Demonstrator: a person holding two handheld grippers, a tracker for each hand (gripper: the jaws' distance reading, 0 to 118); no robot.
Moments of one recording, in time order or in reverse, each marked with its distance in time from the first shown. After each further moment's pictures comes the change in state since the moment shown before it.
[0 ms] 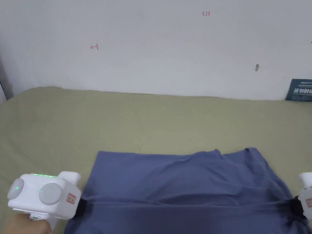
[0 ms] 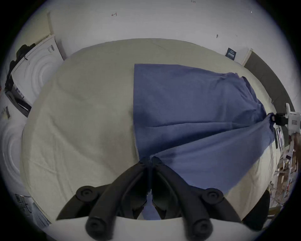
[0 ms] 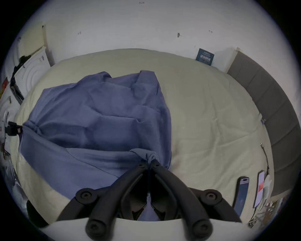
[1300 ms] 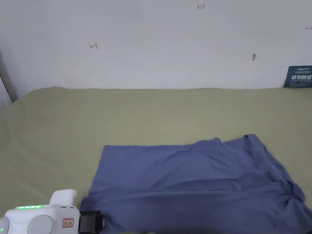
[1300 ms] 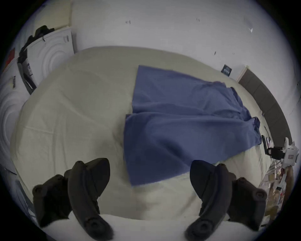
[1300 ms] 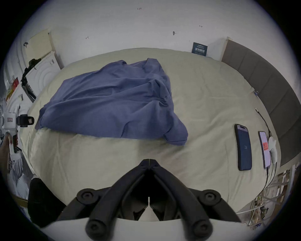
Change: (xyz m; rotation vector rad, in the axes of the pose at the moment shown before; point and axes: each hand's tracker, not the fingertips) left arm 0.008 -0.081 0.041 0.076 -0.076 0.116; right arm -0.009 -0.142 0.107 0.013 0.066 -0.056
